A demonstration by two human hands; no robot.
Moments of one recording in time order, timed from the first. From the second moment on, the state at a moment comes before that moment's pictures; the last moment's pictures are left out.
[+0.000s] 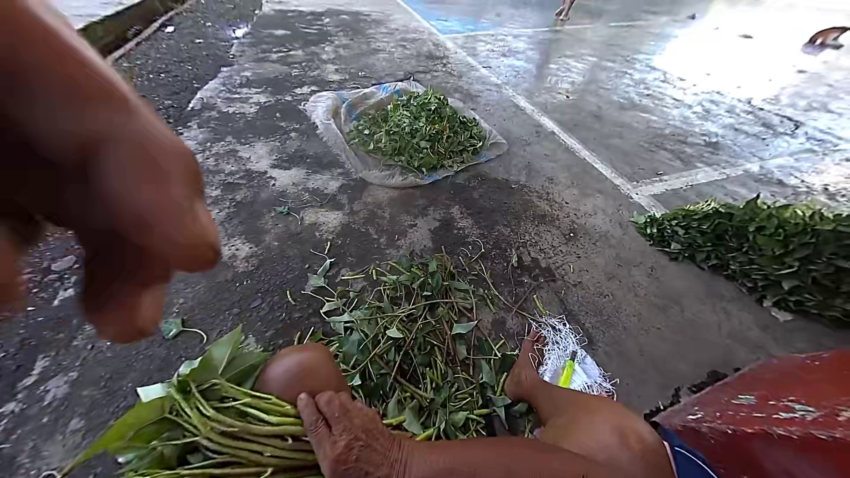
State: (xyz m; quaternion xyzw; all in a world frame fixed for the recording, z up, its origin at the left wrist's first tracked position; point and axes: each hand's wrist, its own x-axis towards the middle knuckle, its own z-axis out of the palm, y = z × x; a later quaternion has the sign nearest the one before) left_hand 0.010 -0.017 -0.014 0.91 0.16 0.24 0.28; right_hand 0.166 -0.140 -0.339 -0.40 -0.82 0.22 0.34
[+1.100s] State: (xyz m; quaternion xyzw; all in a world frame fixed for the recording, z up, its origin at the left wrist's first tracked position) left_hand 0.039 -0.051 -0.191 0.83 0.39 0.29 0.26; right_hand 0.164 -0.159 -0.327 -0.35 -0.87 0.19 0.30
